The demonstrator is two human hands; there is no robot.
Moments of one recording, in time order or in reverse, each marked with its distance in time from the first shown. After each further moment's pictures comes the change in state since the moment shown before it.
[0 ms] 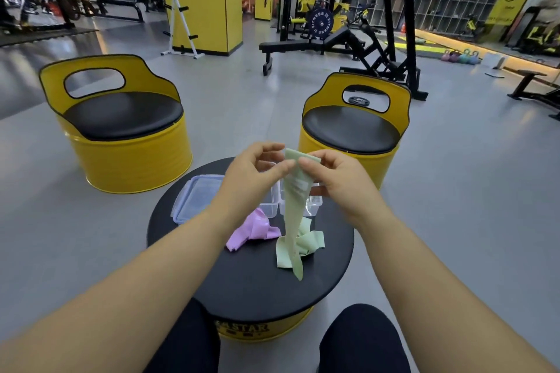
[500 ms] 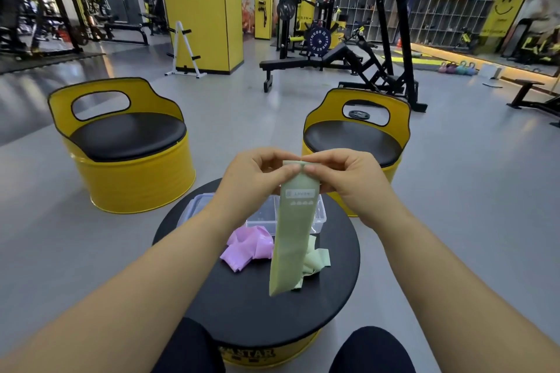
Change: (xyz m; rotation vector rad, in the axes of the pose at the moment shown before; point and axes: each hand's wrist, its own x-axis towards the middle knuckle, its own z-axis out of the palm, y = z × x) left_hand 0.008 0.034 -0.009 -0.060 -0.135 0.068; right_hand 0.004 -0.031 -0.010 -0.081 -0.034 -0.216
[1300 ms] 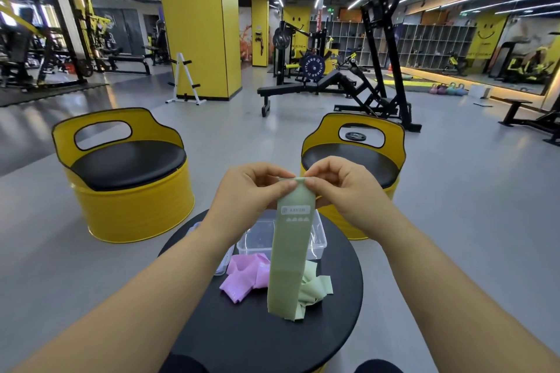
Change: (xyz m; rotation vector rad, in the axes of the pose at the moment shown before) left_hand 0.007 0.022 -0.006 -0.021 0.042 0.047; right_hand 0.008 -0.024 -0.007 -0.123 -0.053 -0.048
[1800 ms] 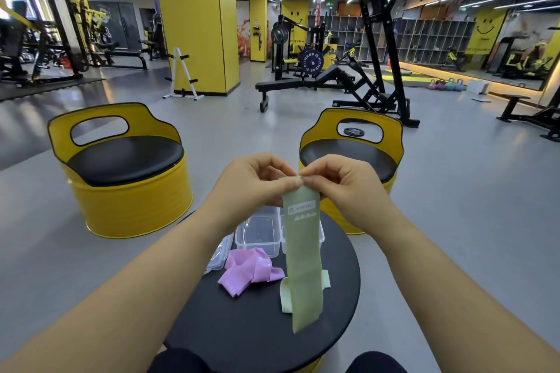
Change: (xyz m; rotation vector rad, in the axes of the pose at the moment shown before) left_hand -0.002 0.013 0.002 0.054 -0.110 -0.044; right_hand -0.004 0.005 -0.001 -0.141 0.054 -0.143
